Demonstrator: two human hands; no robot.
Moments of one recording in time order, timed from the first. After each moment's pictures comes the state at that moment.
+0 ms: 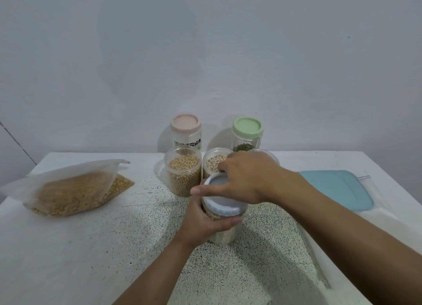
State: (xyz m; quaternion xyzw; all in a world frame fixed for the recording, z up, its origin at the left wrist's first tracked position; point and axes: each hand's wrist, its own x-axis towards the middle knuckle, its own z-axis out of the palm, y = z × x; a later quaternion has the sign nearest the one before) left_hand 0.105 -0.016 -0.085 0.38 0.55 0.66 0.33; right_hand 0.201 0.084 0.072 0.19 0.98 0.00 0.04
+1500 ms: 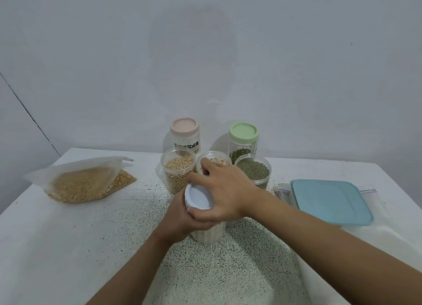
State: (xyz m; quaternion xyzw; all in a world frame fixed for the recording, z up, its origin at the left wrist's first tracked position) left_hand 0.109 -0.023 -0.069 0.41 0.62 0.60 0.28; right_hand 0.218 0.107 0.024 0.00 1.00 -0.02 -0.09
